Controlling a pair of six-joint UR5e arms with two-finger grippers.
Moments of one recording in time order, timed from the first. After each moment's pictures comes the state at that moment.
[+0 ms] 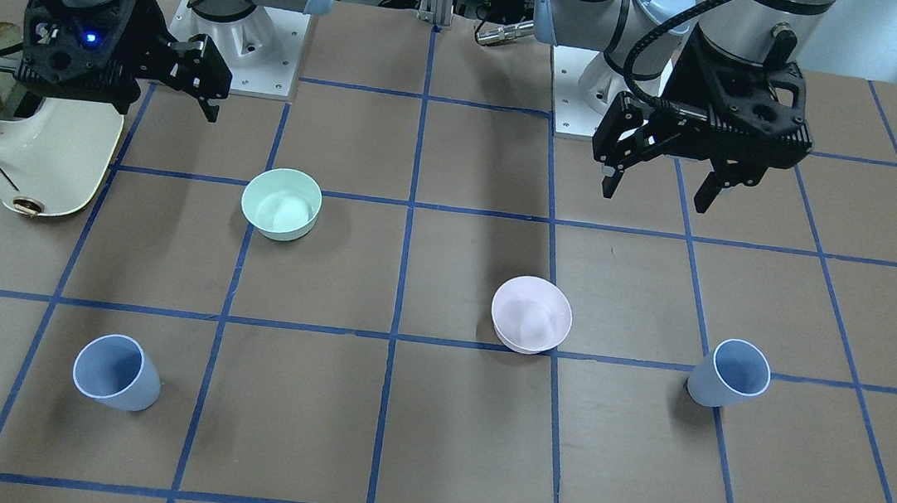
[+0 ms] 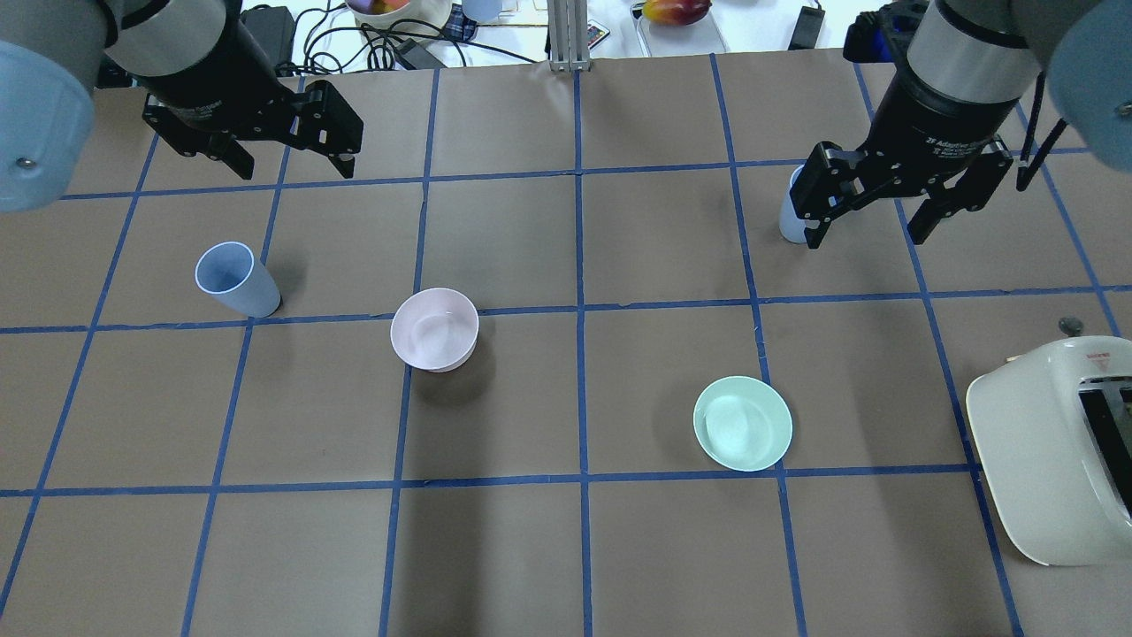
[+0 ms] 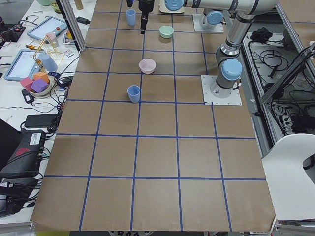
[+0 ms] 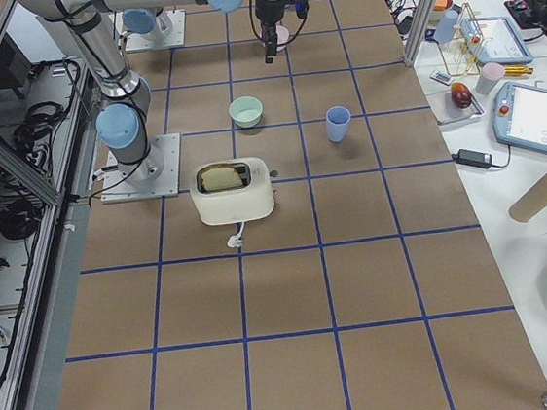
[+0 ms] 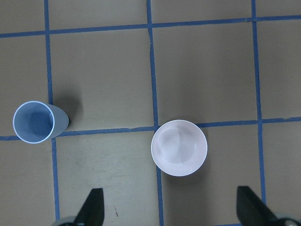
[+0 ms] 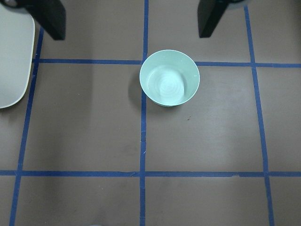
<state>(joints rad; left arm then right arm) -1.58 -1.56 -1.54 -1.46 1.57 0.04 1.52 -1.61 1.60 -1.46 -1.54 -0.06</state>
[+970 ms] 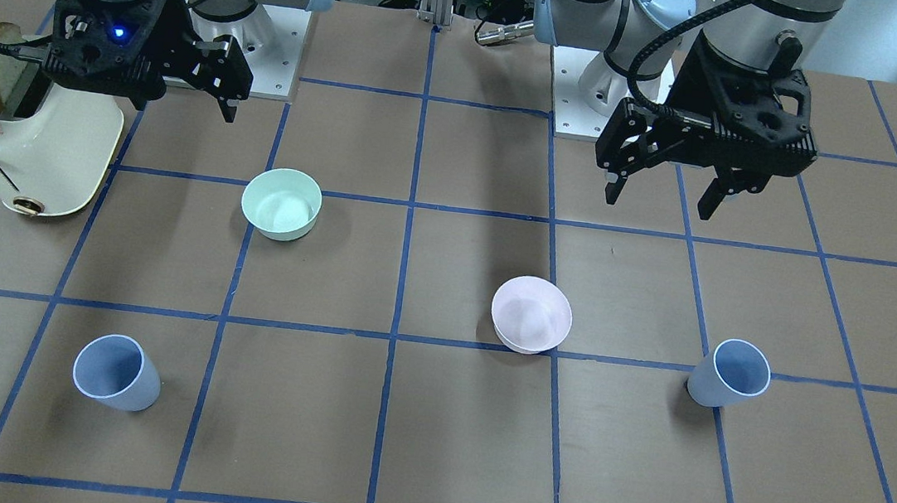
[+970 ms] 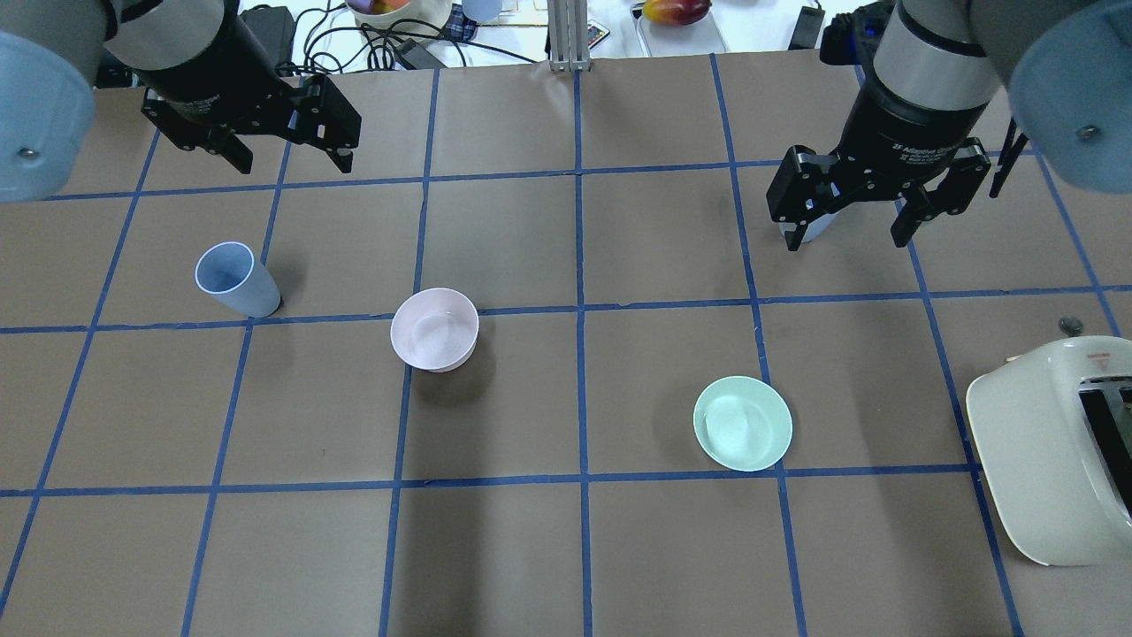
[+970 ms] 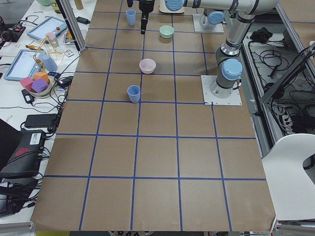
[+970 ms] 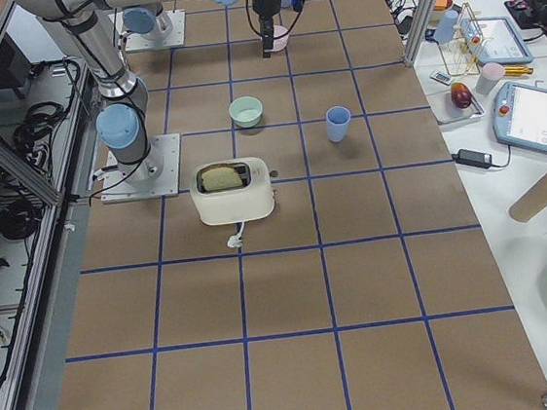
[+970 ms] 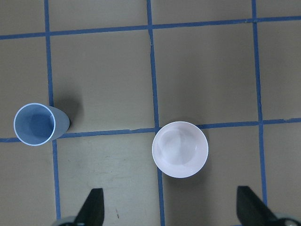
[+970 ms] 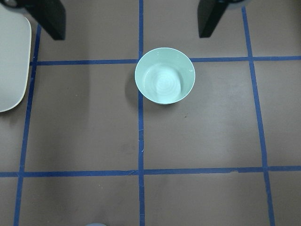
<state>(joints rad) -1.57 -1.58 -1.53 -1.45 1.57 0.05 1.58 -1.61 1.60 -1.48 -1.57 0.02</state>
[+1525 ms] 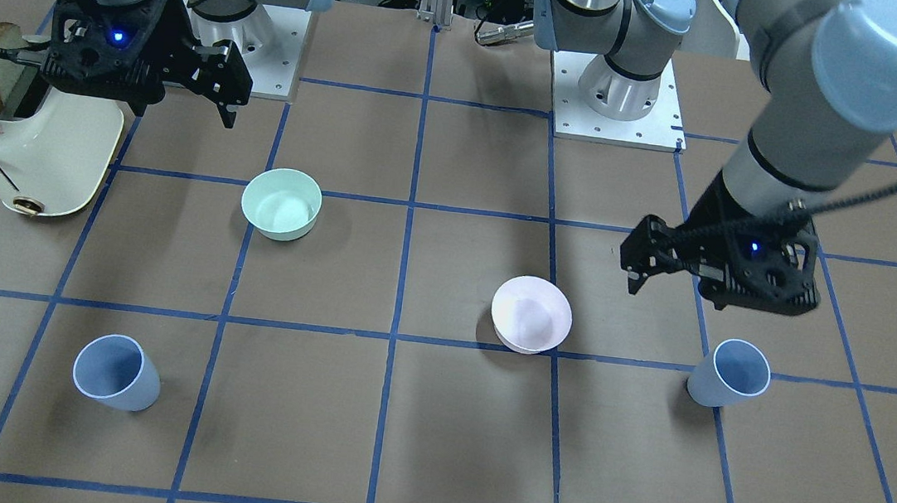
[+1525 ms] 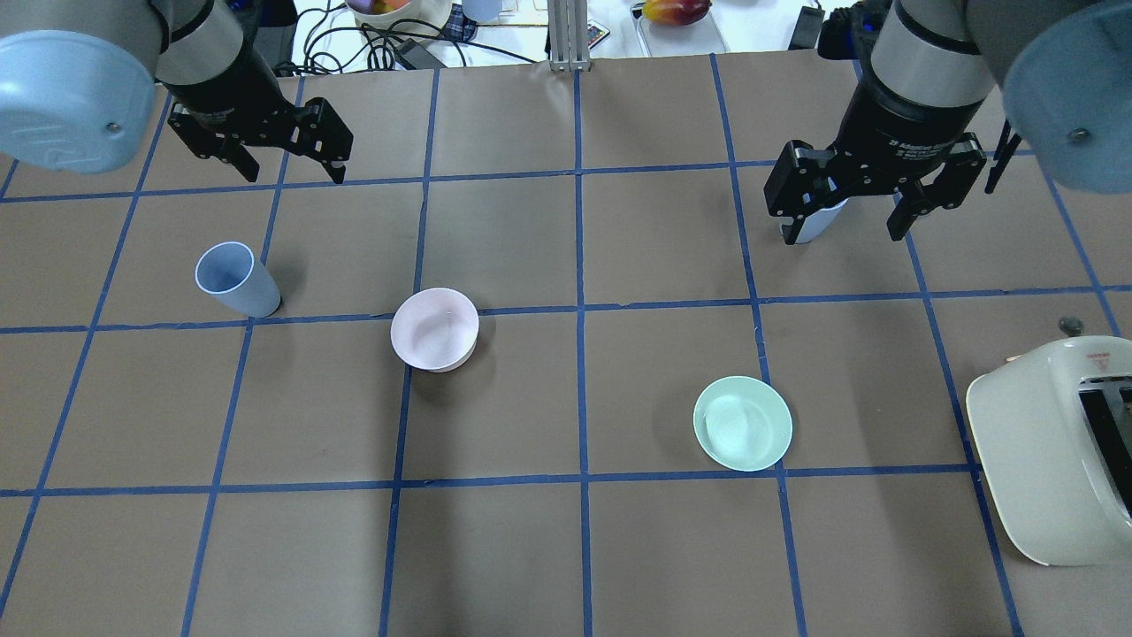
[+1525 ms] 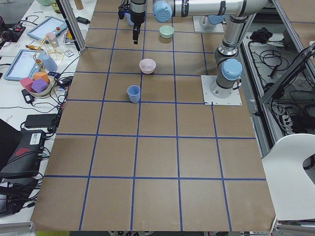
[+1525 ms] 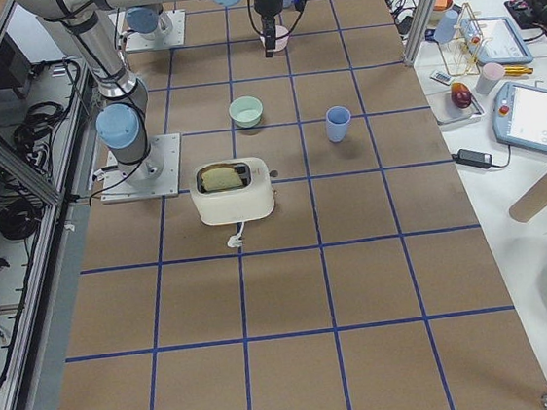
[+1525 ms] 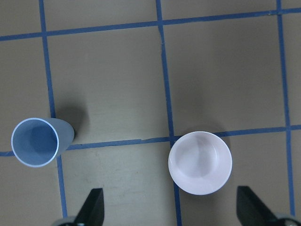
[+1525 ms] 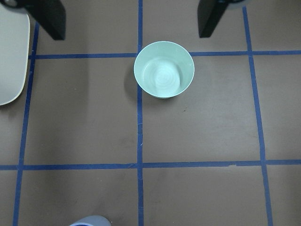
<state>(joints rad) -1.46 -1.76 -1.54 -1.36 1.57 0.20 1.58 -1.60 1.60 -1.50 -1.57 0.01</state>
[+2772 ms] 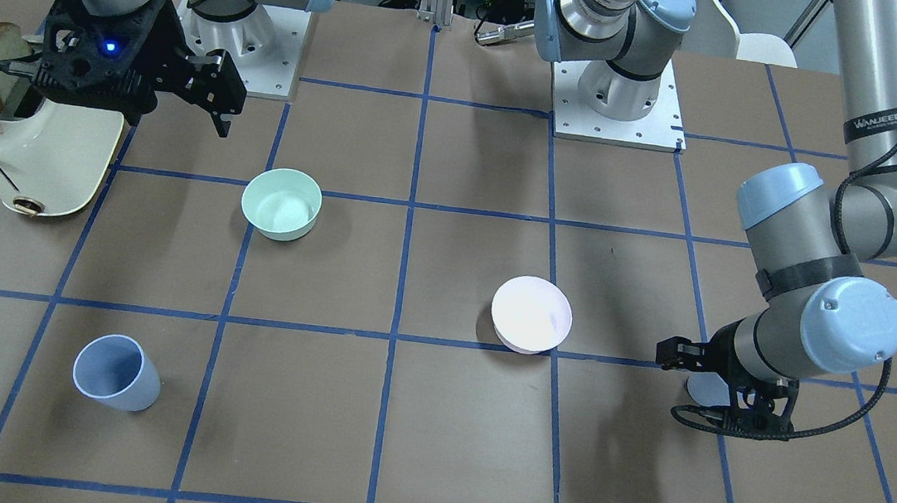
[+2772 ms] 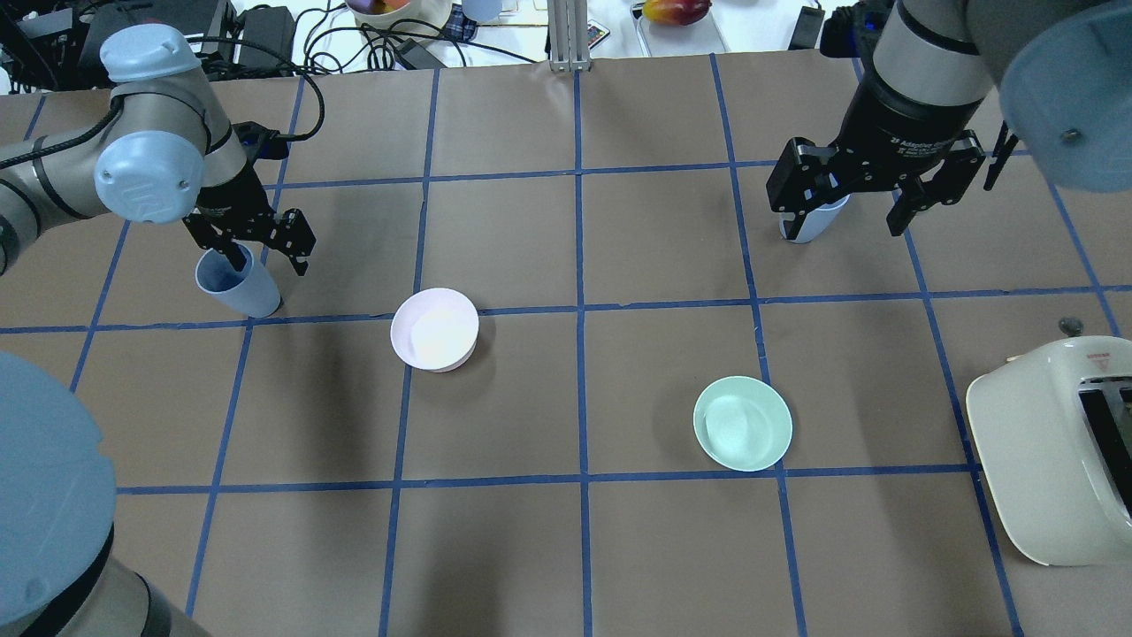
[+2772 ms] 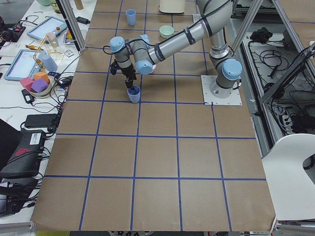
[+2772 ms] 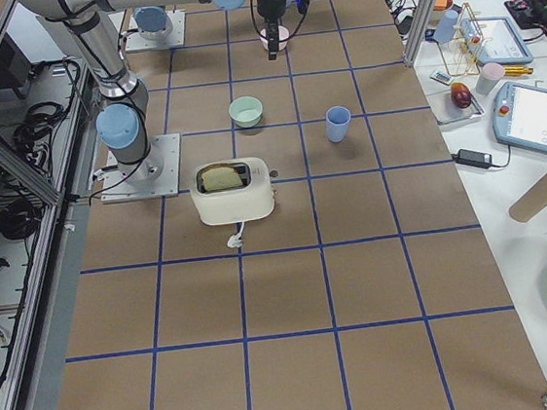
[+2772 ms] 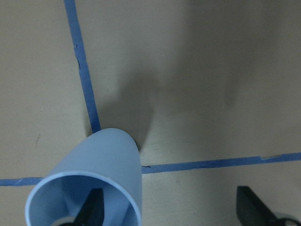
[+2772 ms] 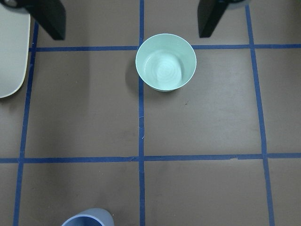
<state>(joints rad) -1.33 -2.01 -1.63 -1.25 1.68 0.33 1.56 -1.59 1.60 -1.53 -1.57 0.00</state>
